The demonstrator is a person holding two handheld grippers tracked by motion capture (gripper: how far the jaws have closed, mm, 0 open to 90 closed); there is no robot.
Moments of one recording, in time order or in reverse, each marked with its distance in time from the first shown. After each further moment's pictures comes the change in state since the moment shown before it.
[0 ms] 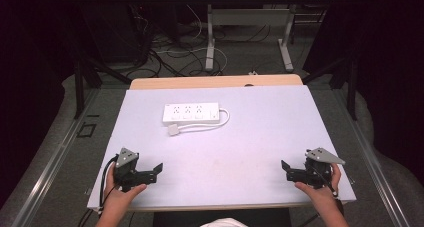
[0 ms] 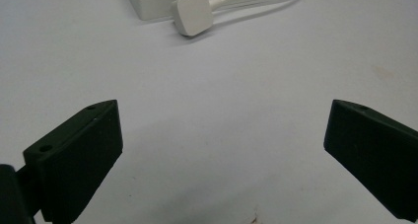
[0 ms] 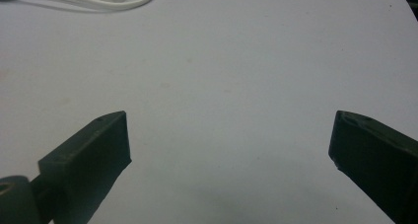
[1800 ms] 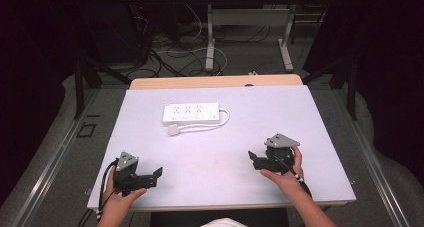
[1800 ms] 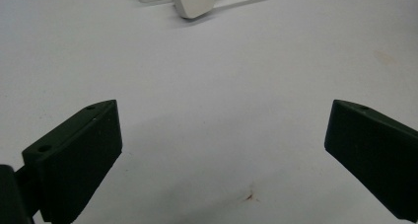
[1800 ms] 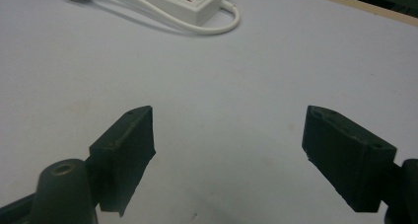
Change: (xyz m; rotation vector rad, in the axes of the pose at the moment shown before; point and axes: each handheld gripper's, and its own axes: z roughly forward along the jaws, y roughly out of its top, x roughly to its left) left arm -0.004 -0.009 -0.004 0.022 0.015 -0.017; right arm 0.078 0.053 0.049 0.043 0.135 -0.163
